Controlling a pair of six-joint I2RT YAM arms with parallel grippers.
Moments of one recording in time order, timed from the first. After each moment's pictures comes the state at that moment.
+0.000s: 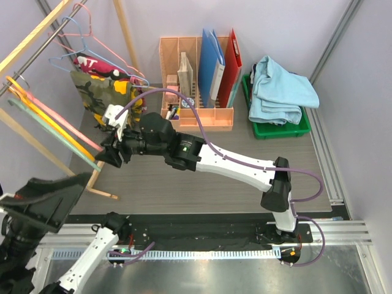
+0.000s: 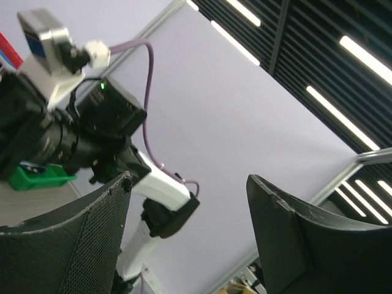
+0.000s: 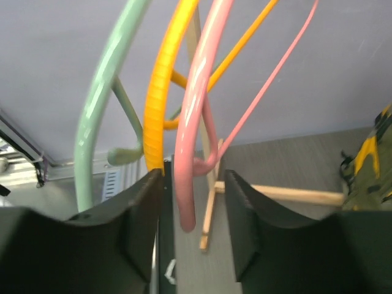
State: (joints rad) left arm -0.44 0.24 1.40 -0.64 0.18 -1.09; right arm 1.23 1.98 2.08 -0.09 -0.24 0.06
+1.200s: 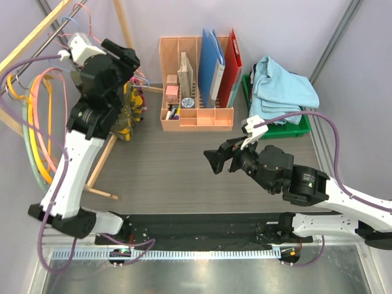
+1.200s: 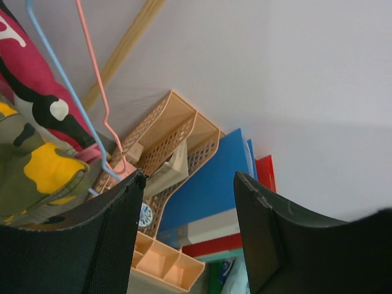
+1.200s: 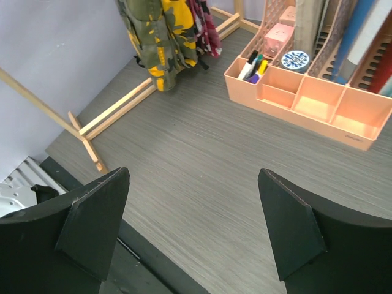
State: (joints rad) left arm -0.42 1.32 1.83 -0.49 -0.58 -0.73; right arm 1.24 0.92 1.15 -0.38 0.57 0.36
